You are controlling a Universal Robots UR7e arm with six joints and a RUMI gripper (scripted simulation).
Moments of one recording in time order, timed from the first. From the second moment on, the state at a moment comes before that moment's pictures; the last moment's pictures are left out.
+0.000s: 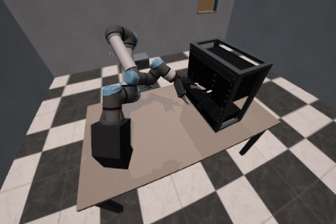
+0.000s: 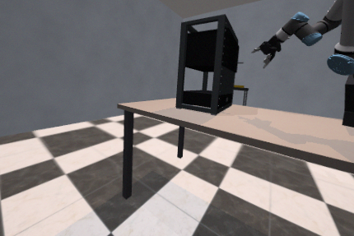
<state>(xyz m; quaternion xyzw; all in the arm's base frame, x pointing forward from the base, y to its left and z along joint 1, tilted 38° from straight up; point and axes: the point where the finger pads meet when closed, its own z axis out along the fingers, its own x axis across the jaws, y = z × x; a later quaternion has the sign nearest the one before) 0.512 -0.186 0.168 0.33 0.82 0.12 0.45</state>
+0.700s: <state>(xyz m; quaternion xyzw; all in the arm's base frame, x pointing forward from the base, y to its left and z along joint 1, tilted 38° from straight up) 0.509 -0.182 0.152 0.35 0.82 0.14 0.43</state>
